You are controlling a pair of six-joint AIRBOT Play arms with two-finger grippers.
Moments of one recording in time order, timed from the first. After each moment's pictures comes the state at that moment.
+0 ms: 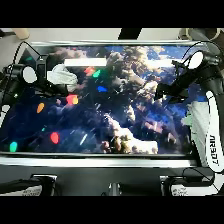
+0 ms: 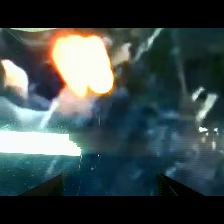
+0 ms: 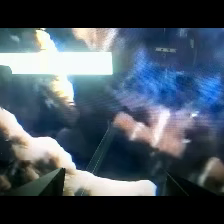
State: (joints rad) left arm -0.20 -1.41 1.47 1.58 -1.26 -1.81; right arm 0.02 -1.56 1.67 -1.35 1.62 1.70
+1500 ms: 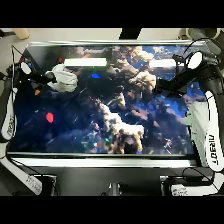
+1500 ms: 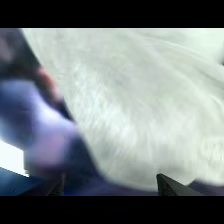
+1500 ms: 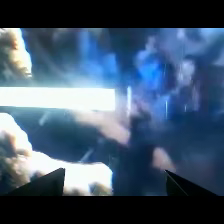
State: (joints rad) left arm 0.11 -1.94 1.89 1.38 -1.07 -1.89; right arm 0.02 -1.57 1.67 -1.34 1.46 1.67
